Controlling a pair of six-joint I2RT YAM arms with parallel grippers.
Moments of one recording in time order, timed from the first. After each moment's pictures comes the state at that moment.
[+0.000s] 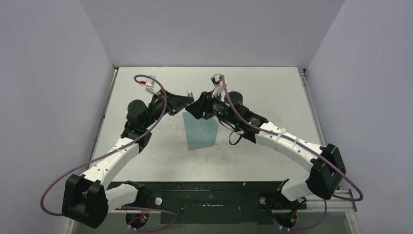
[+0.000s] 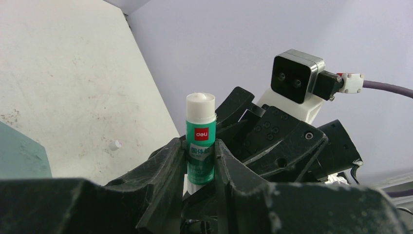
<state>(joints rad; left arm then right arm) -0.35 1.14 0.72 0.56 0.49 -1.17 0.81 1.42 1.13 0.14 -0.15 0.55</state>
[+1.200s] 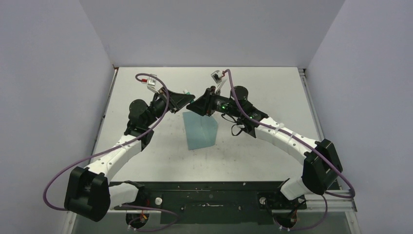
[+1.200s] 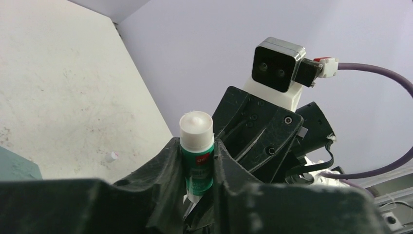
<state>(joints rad) -0.35 1.20 0.72 0.68 0.50 -1.18 0.72 1.47 1.11 0.31 -0.47 0.62</state>
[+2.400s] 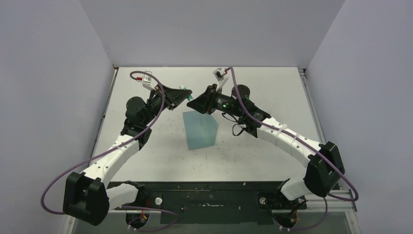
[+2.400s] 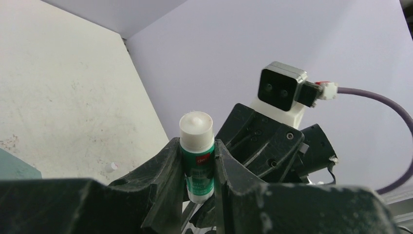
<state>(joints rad) -0.35 1.16 0.77 0.58 0.44 -1.19 0.73 1.44 1.14 0.24 -0.40 0.60</state>
